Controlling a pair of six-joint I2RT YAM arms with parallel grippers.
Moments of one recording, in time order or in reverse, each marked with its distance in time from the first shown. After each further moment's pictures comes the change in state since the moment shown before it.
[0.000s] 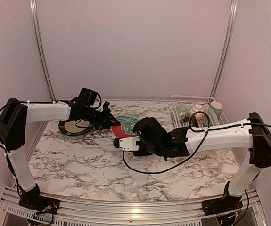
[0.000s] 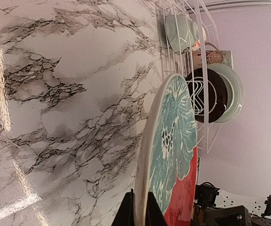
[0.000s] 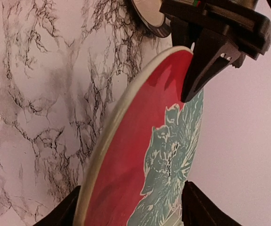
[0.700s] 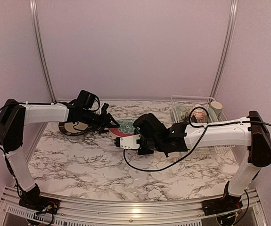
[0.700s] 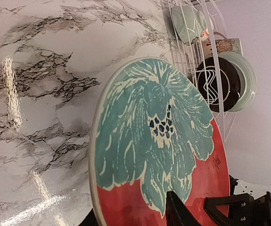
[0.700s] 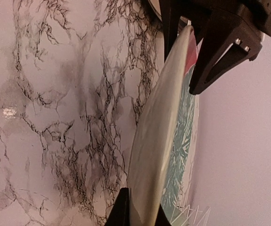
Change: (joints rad) left arm -0.002 -0.034 -0.063 -0.013 -0.015 0.111; right arm -0.024 0.012 0.066 -0.120 -0.076 0.006
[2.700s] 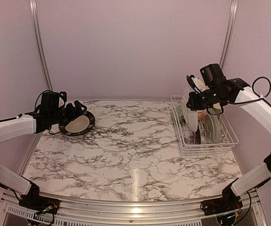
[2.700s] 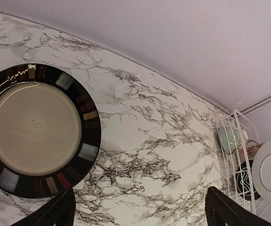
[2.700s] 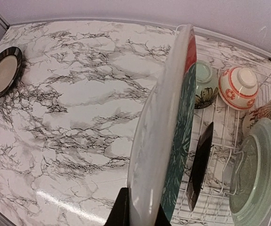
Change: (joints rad) left arm 0.226 -0.438 -0.378 0.220 -0.484 0.063; right arm -0.662 -0.286 0.264 -0.607 -0.388 1.076
